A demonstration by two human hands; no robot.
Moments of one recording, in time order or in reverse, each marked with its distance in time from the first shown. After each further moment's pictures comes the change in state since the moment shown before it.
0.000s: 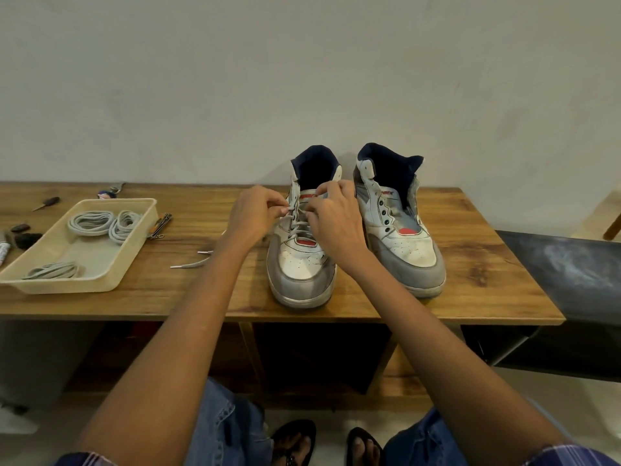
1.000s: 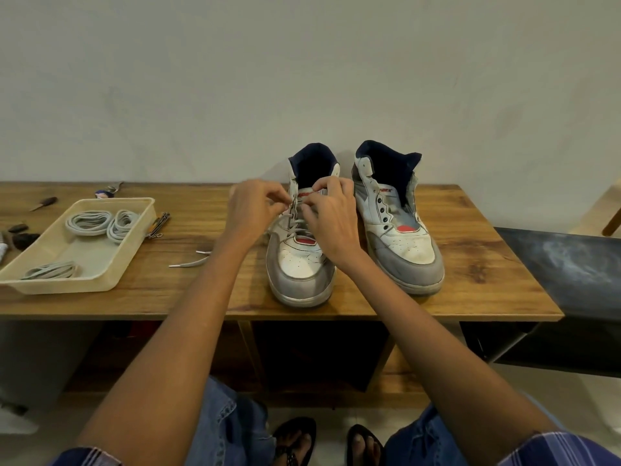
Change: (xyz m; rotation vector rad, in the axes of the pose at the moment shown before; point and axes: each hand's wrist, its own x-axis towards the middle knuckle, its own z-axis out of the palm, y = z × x) left_hand -0.004 0.009 -0.003 0.029 0.114 0.139; right_hand 0.002 0.000 0.010 0.120 0.158 0.022
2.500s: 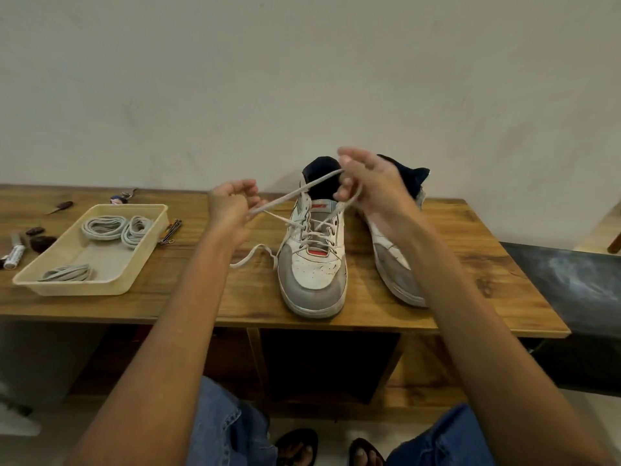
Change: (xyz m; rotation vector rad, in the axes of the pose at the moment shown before) left_hand 0.006 0.000 -0.037 -0.969 0.204 -0.683; right_hand 0.038 -0.001 -0.087 1.296 -0.339 0.514
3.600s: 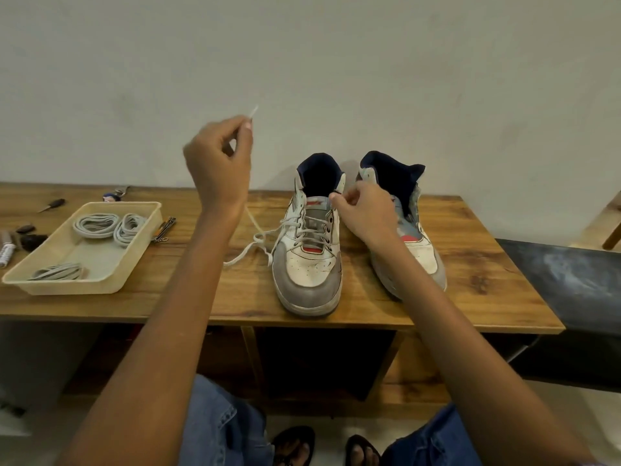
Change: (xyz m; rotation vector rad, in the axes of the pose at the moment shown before) left_hand -0.010 0.030 0.009 0.445 0.239 0.979; right_hand 0.011 0.049 -0.008 -1.080 0.382 -0.116
